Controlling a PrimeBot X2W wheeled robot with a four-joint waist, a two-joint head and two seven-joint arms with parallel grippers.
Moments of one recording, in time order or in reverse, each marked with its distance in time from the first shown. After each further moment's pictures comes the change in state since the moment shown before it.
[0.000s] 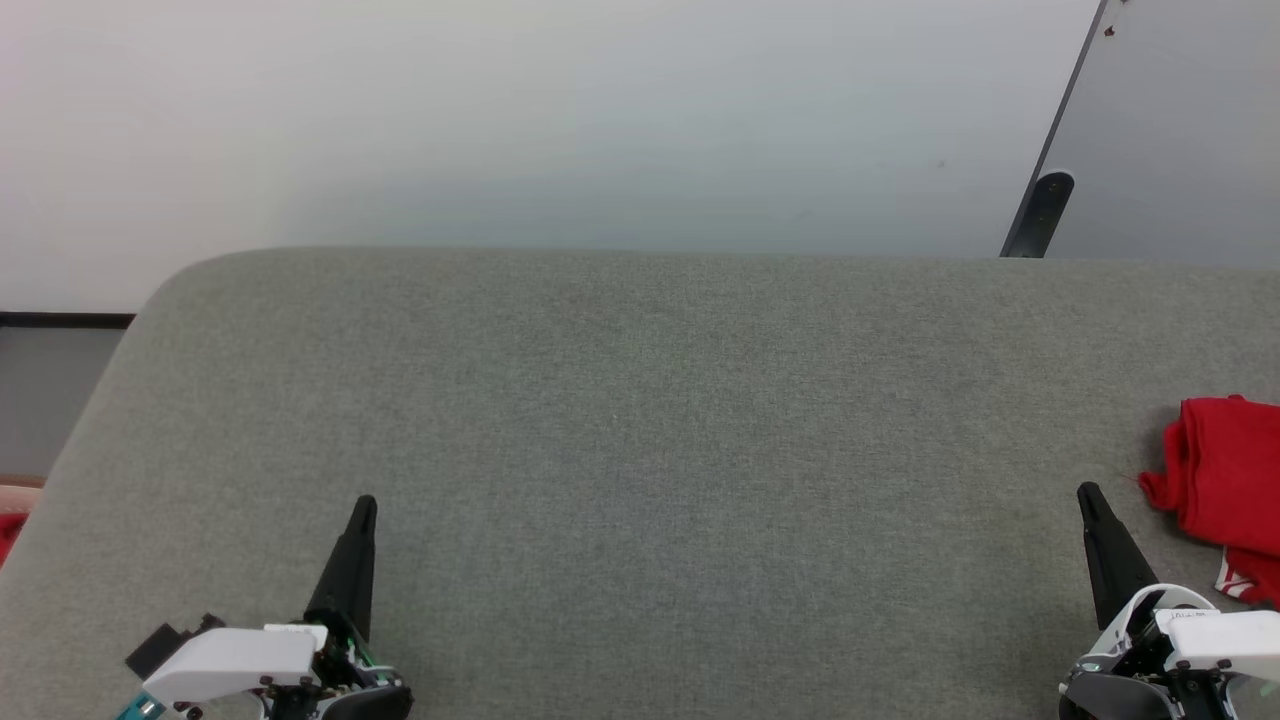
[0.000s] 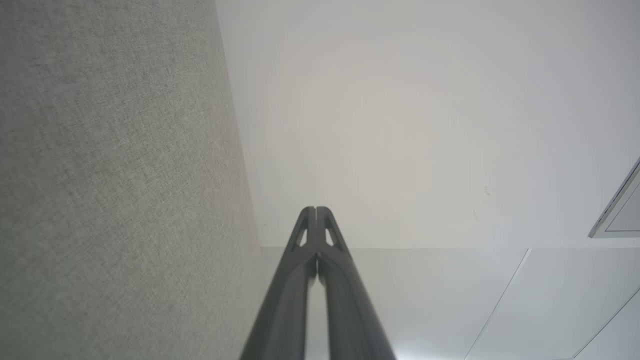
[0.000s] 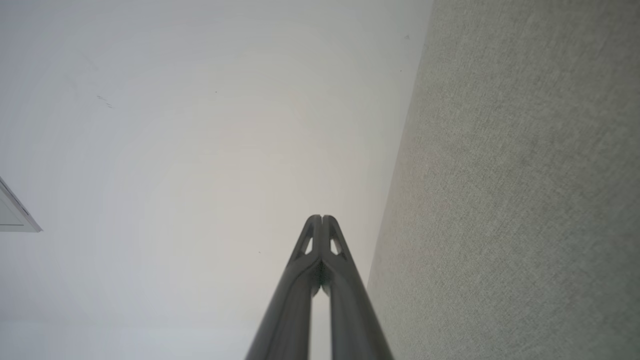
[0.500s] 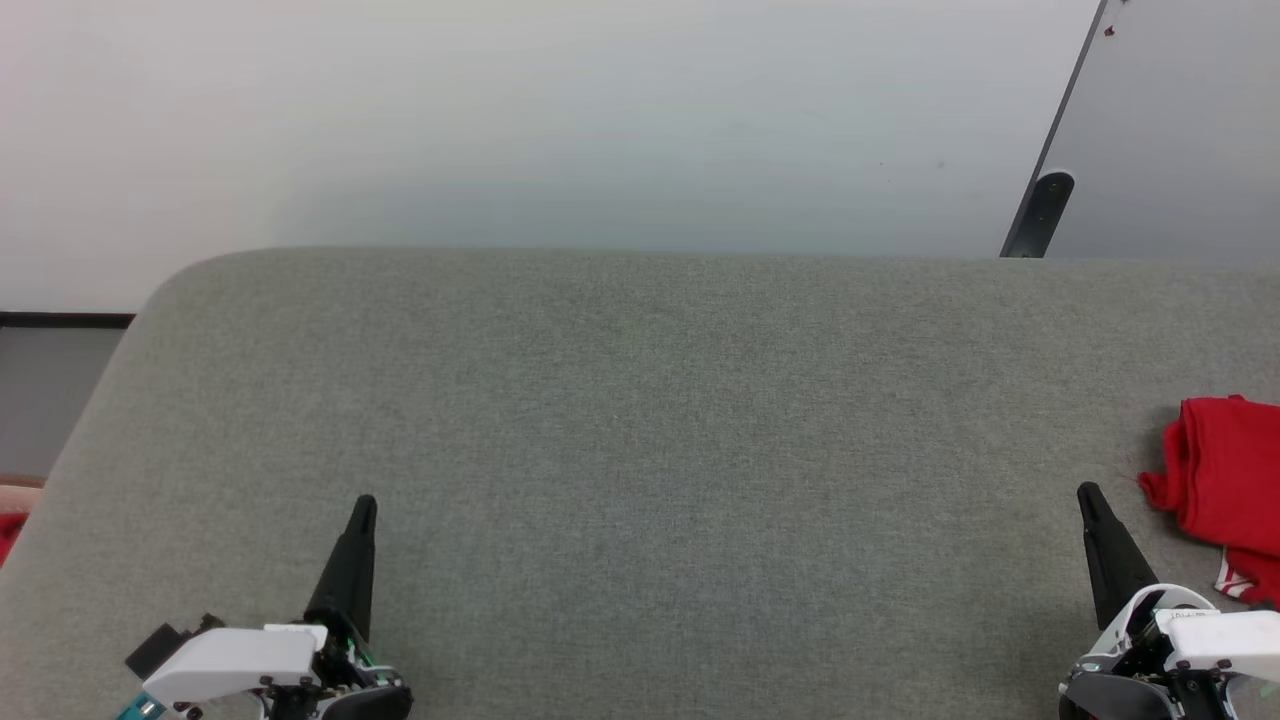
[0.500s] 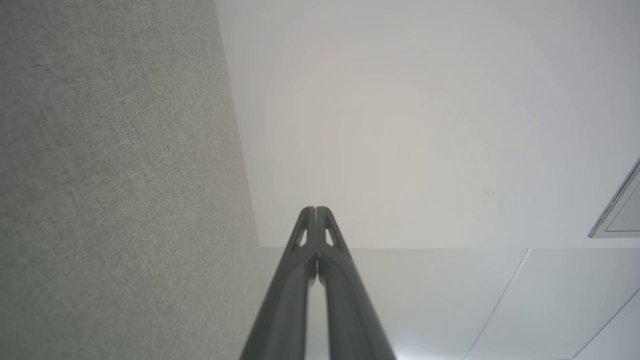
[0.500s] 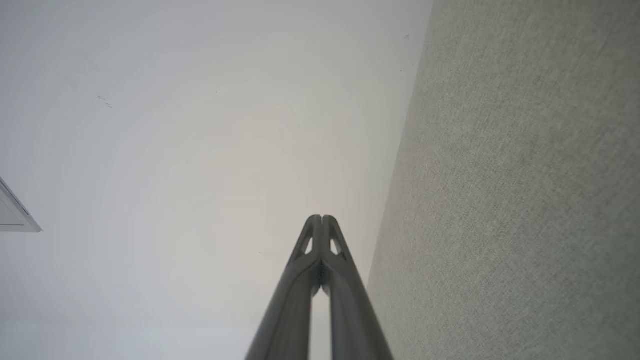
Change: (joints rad) left arm 0.000 -0.001 0.001 0.000 0.000 0.000 0.000; right arm 0.000 0.000 0.000 0.000 0.000 0.000 0.000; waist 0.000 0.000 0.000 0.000
